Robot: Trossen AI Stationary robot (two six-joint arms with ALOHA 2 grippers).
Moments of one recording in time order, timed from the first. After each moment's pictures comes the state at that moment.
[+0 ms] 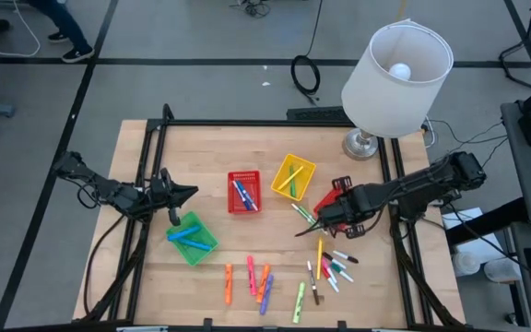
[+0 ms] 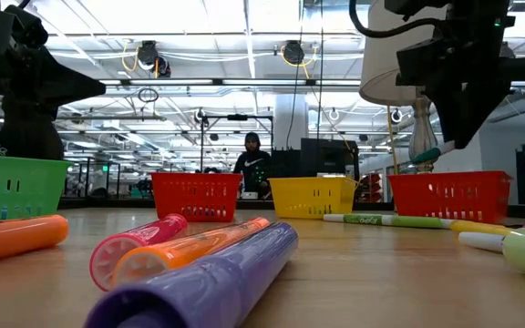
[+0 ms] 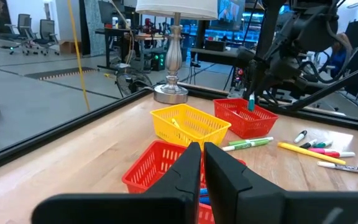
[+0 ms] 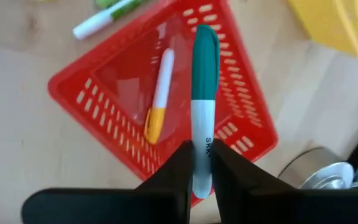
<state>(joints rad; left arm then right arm) -0.50 0.10 0.02 0.06 -0.81 -0.14 0.25 1.46 1.05 -1.25 0.32 0.01</state>
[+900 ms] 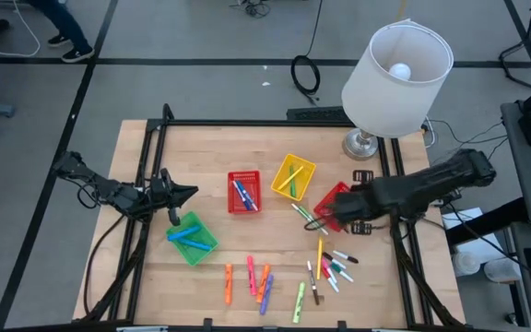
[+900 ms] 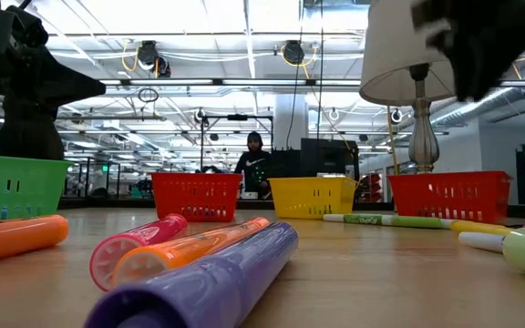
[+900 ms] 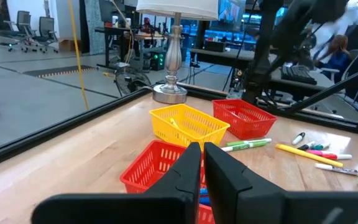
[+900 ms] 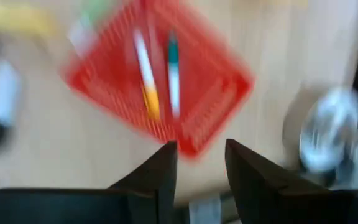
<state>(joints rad) -0.50 0.10 0.02 0.06 -0.81 -0.16 0.31 1.33 1.16 -1.45 0.33 0.36</state>
